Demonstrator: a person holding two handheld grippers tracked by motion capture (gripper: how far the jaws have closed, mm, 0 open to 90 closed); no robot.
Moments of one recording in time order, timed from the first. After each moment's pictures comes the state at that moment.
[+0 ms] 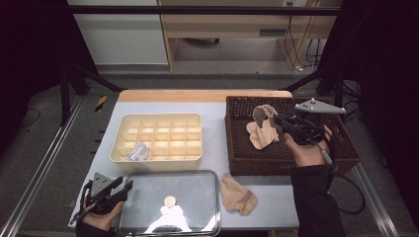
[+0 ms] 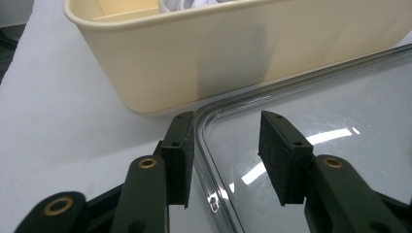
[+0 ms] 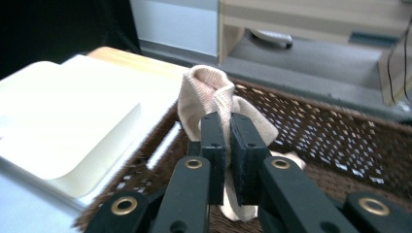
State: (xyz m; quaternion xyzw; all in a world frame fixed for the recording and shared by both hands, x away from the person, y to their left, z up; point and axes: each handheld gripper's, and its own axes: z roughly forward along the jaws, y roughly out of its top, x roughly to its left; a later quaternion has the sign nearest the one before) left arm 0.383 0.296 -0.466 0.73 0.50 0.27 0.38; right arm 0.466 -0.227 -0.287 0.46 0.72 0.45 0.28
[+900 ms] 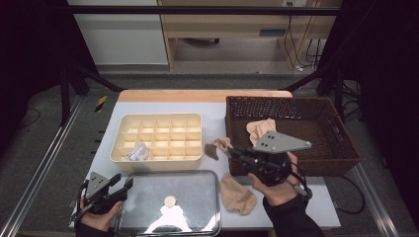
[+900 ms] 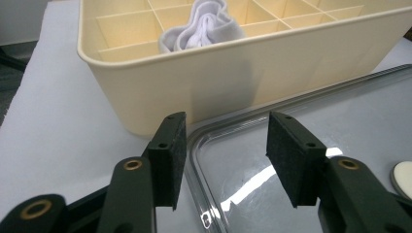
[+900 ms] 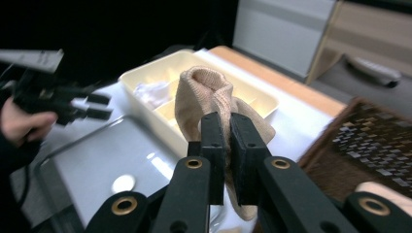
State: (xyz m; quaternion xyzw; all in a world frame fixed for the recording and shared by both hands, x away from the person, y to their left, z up) left arm 0.379 0.296 -0.453 0.72 0.49 0.28 0.41; right arm 0.384 -0.135 -0.283 0.31 0.79 0.50 0.20
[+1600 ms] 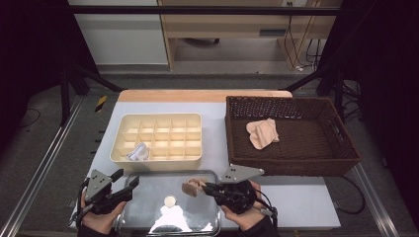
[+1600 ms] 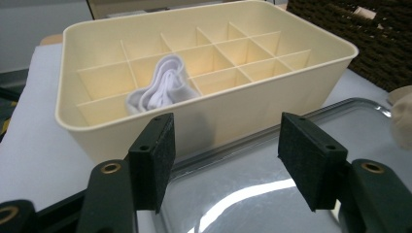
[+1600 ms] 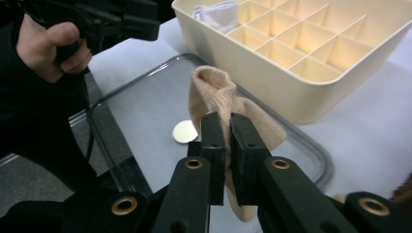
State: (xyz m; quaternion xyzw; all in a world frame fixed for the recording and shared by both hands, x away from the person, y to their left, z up) left arm 0.368 0.271 -0.421 0.71 0.46 0.29 0.45; right arm 0.370 -0.085 -0.376 0.30 0.82 0.47 0.08
